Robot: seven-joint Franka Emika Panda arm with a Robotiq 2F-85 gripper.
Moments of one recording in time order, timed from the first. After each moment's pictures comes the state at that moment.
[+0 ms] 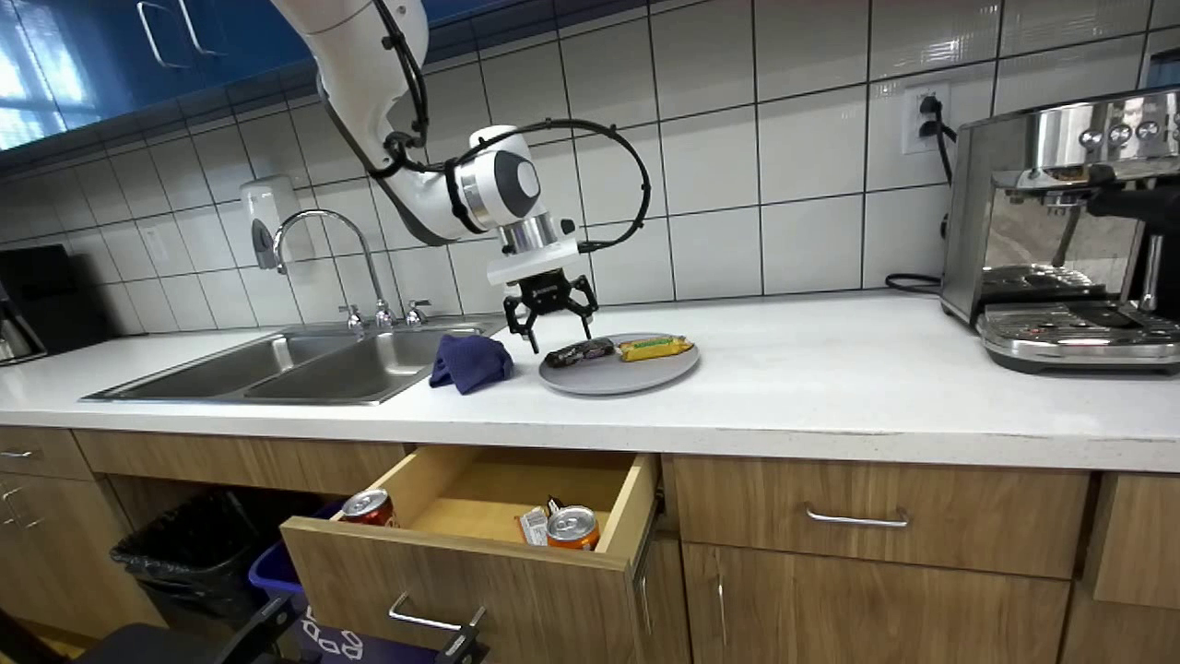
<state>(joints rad) -0.01 0.65 0.01 -1.67 -0.20 2.41 -0.26</state>
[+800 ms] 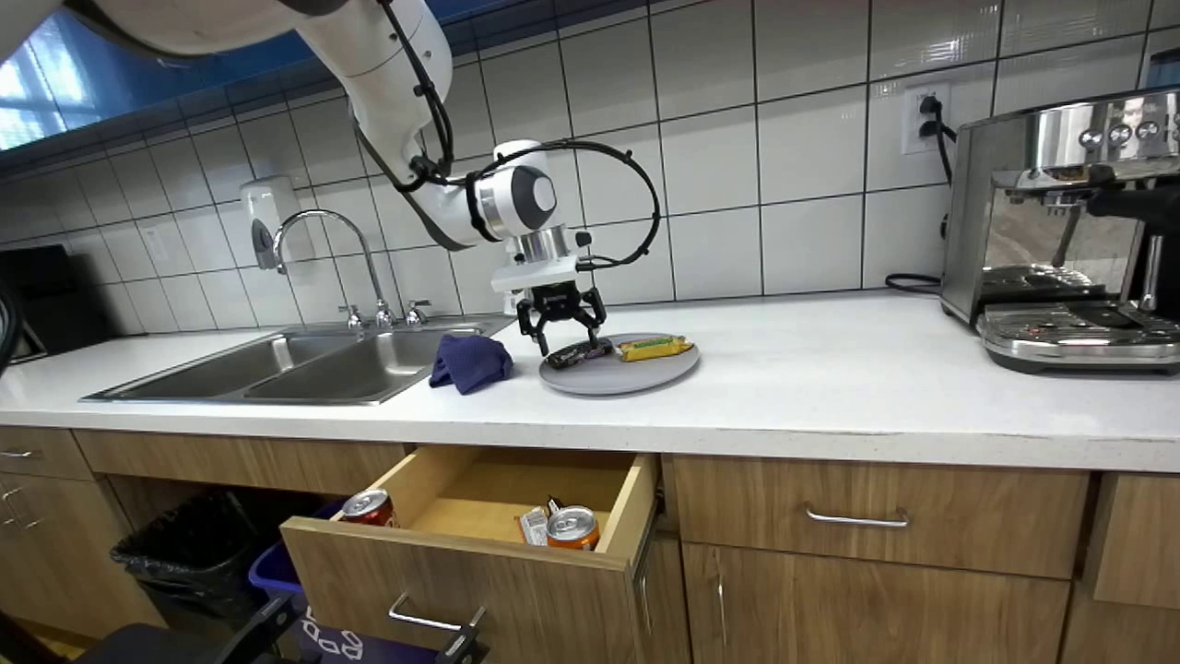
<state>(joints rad) -0.01 0.78 0.00 -1.49 -0.10 2.34 -0.09</state>
